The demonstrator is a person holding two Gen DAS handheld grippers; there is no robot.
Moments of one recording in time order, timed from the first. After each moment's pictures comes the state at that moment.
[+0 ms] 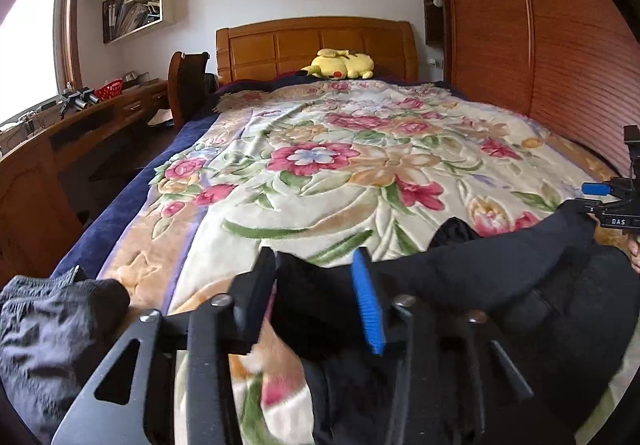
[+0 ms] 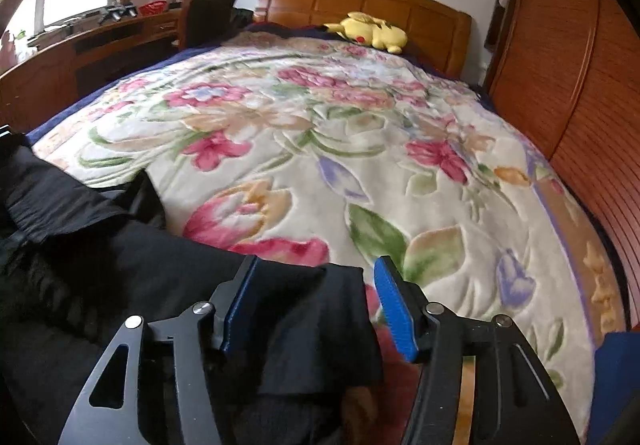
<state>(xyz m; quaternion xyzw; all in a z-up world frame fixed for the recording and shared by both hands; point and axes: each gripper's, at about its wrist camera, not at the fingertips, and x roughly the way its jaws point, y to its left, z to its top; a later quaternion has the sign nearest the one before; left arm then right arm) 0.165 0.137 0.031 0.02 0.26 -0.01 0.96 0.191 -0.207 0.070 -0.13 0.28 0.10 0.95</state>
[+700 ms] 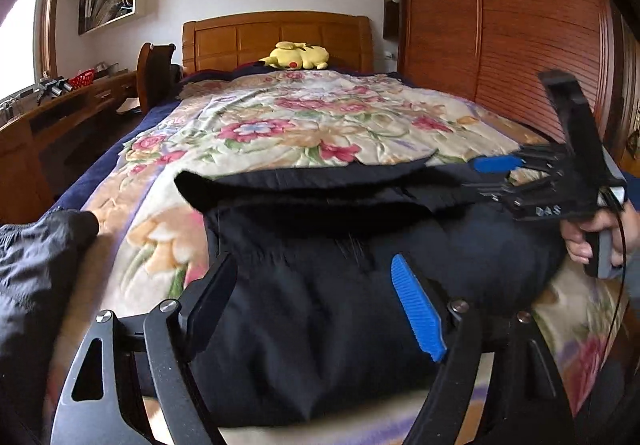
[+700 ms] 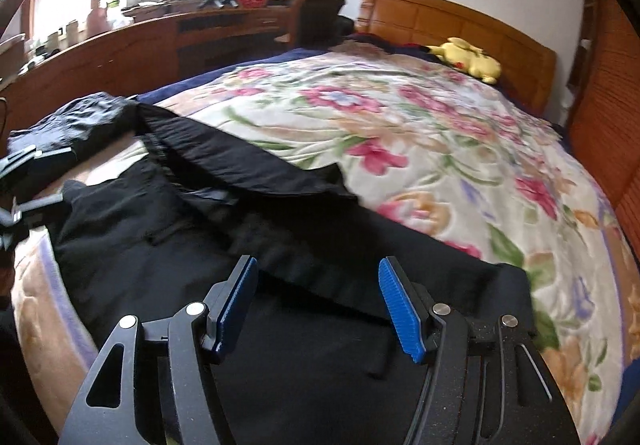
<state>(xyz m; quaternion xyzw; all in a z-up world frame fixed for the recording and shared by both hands) 0.056 0.080 0.011 0.01 0.28 -0.08 0.96 0.095 -0.121 0.073 -0.17 0.27 0.25 0.91</state>
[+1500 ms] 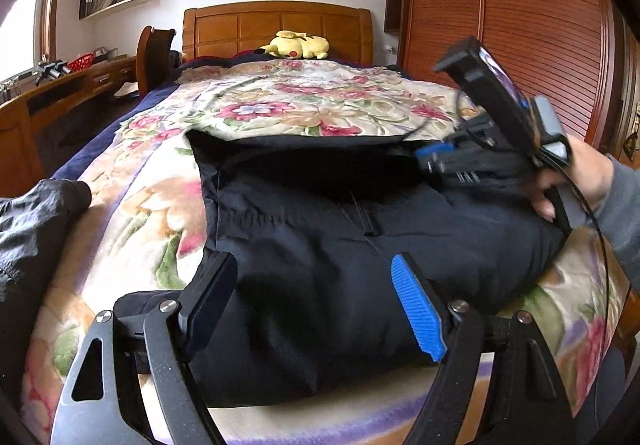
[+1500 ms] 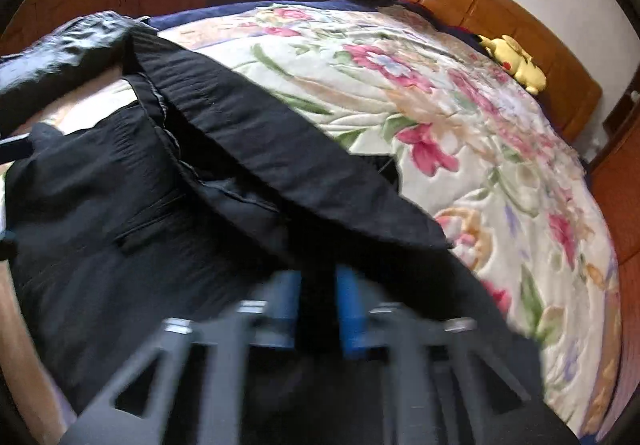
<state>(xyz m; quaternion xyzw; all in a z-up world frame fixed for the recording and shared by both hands) 0.049 0.088 -0.013 -0.01 0.29 -0.08 0.95 0.164 -0.045 0.059 -0.30 0.32 0.24 0.87</state>
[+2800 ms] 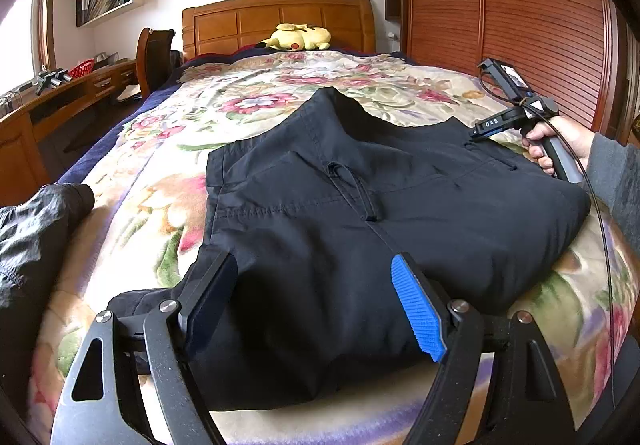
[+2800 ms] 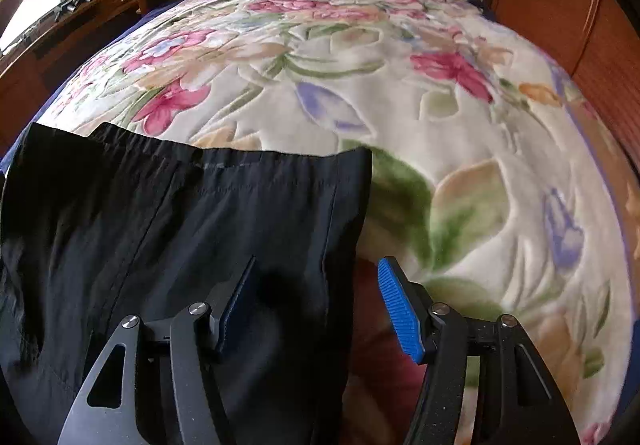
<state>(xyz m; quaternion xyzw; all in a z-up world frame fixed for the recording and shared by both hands) 0.057 0.077 -0.022 0.02 0.30 -0.07 0.95 0.293 -0.224 0.020 -0.06 0.42 0.09 0.90</state>
